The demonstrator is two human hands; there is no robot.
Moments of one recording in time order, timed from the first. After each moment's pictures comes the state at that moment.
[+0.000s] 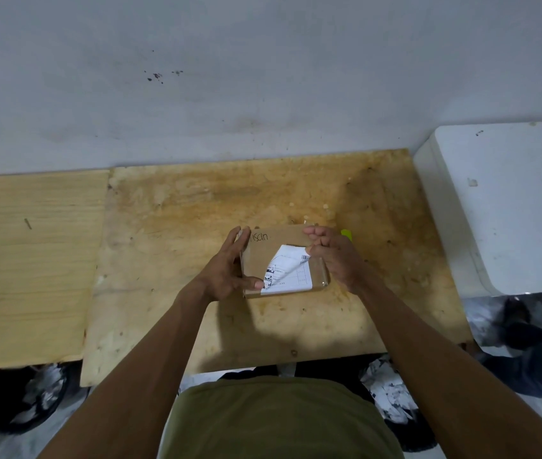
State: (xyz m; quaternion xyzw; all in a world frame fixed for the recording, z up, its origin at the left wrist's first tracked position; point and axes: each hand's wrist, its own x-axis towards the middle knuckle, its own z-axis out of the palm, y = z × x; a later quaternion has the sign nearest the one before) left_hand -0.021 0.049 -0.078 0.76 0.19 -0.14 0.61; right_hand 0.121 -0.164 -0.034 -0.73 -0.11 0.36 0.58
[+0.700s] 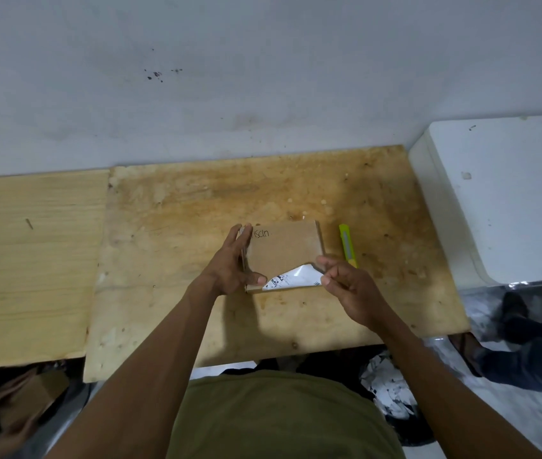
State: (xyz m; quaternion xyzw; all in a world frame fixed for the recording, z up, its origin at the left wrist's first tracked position) left_hand -0.016 0.042 -0.074 0.82 0.20 -0.14 0.52; right_hand 0.071 -0.236 -0.053 -0.80 -0.22 0.28 0.48
